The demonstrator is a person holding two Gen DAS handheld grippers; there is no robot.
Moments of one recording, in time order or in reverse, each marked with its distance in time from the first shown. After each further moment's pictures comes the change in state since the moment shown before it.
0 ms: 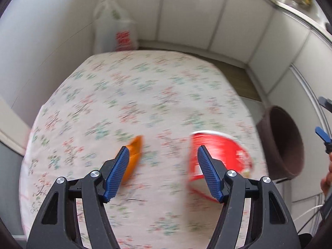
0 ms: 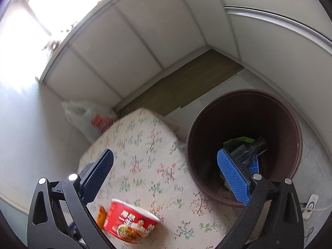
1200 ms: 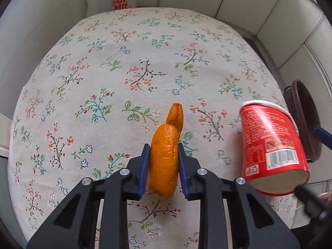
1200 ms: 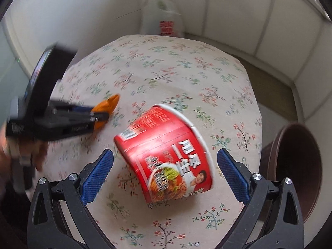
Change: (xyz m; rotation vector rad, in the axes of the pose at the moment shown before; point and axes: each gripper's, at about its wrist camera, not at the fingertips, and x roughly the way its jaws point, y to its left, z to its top) left arm 0.083 0.032 -0.017 0.055 0.200 -0.019; right arm 0.060 0.140 -0.150 -0.926 0.303 0.062
